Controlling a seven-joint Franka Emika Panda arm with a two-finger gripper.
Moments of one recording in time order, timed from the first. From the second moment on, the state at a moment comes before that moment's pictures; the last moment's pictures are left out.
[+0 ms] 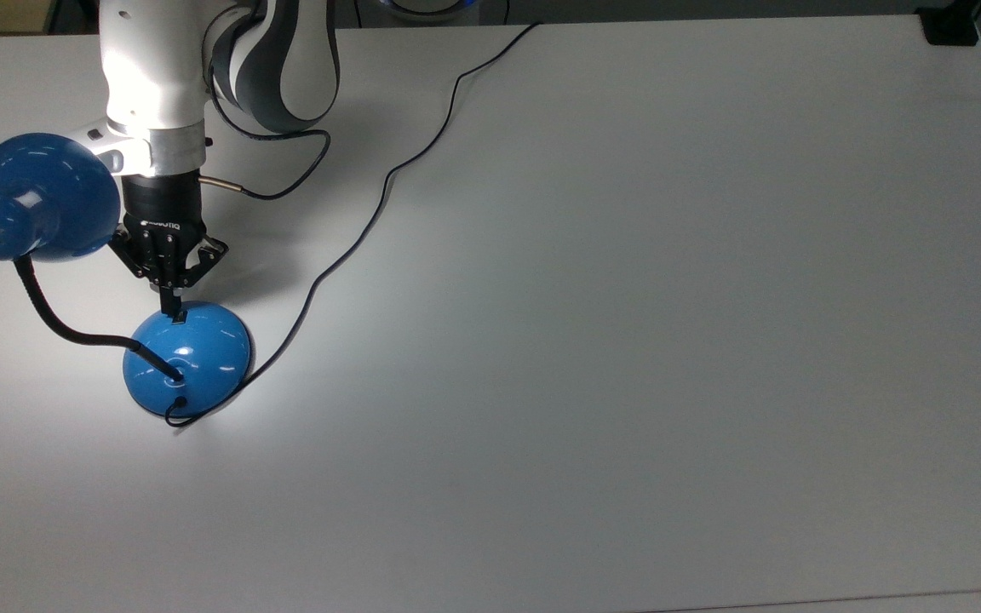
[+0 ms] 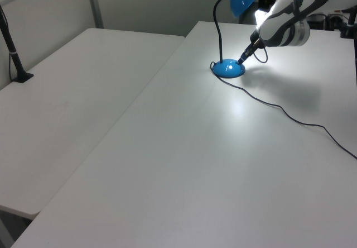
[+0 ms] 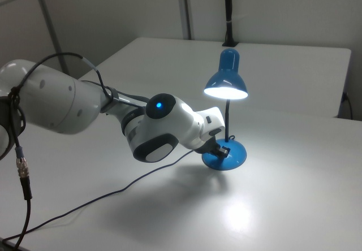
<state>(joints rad) -0.20 0.41 -0.09 -2.01 0.48 3.01 -0.60</state>
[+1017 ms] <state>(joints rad) -0.20 0.42 -0.09 -2.01 0.48 3.01 -0.60</state>
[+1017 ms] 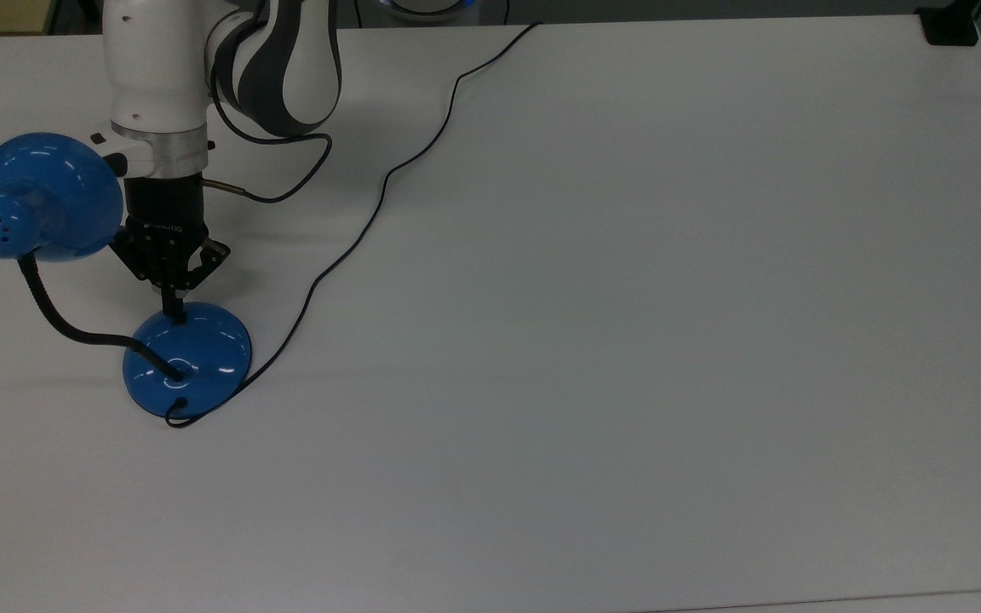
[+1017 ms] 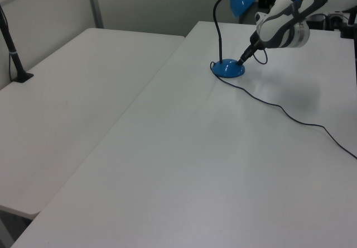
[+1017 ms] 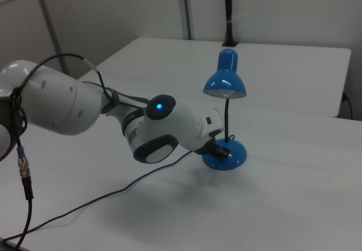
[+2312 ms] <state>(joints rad) -0.29 0.15 -0.11 -1.93 0.38 2.13 -0.74</state>
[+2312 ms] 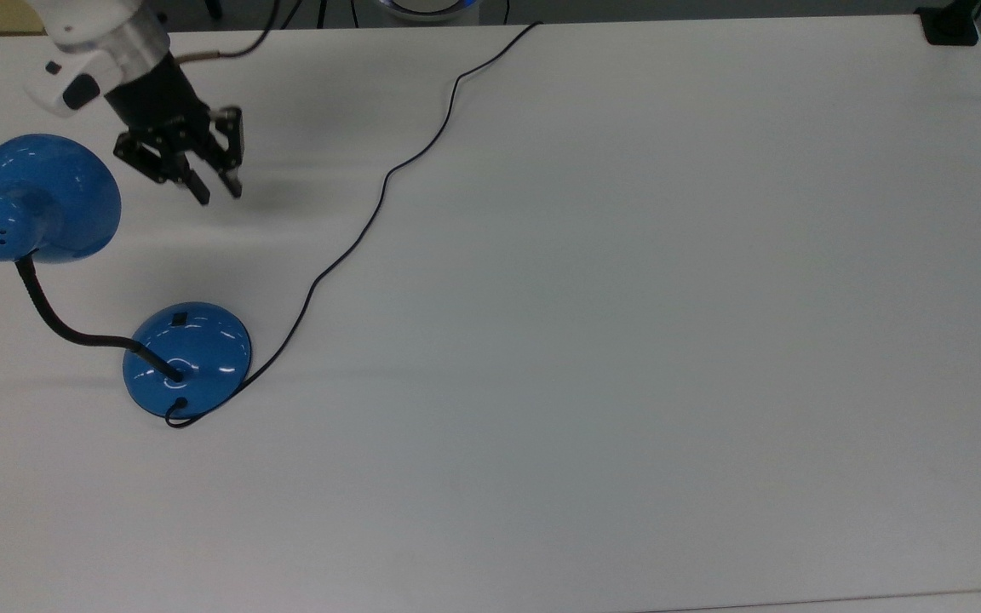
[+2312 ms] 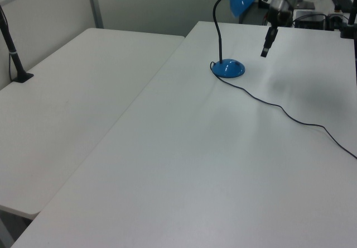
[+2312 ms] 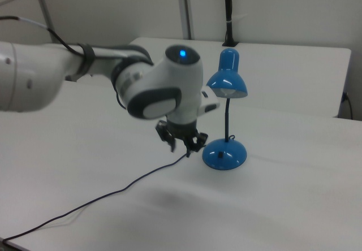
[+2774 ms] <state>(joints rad) -0.25 0.02 -0.11 -1.71 0.22 1.62 -0.50</state>
